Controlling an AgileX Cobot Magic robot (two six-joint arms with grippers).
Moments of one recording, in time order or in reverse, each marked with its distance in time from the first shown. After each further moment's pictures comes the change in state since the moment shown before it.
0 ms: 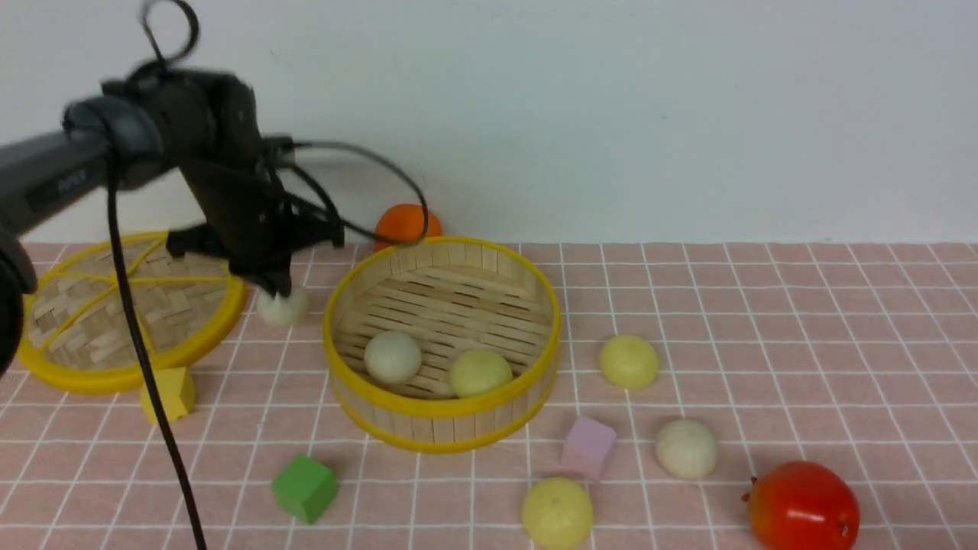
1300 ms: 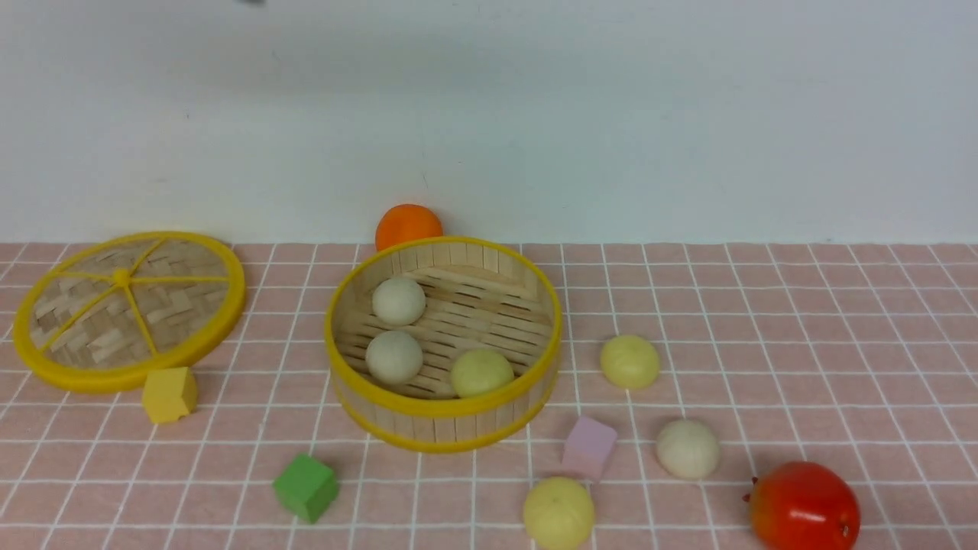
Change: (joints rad) right arm 0.000 0.000 0.000 0.000 0.000 0.000; left arm -0.104 -0.568 -0.206 -0.165 0.246 0.081
